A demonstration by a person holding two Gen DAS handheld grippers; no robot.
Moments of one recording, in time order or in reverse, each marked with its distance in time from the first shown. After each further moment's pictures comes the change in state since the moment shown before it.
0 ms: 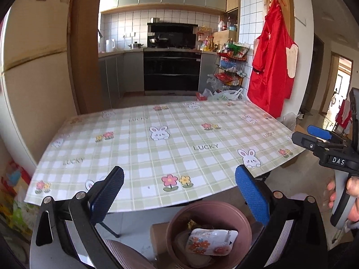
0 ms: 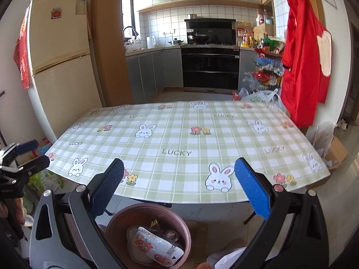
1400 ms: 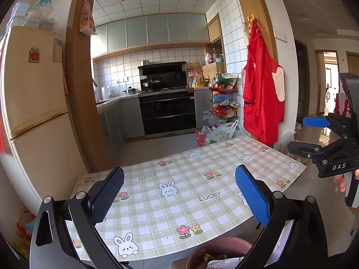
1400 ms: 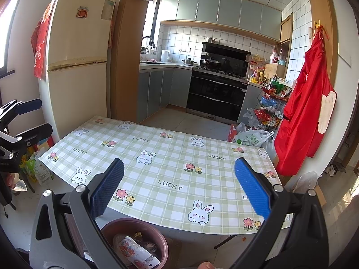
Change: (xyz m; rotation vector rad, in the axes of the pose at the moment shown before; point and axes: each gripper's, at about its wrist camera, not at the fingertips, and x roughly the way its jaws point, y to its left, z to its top) left arm -0.078 -0.009 0.096 0.137 -0.222 0.009; right arm -0.068 0.027 0.085 -0.196 -0.086 -0.027
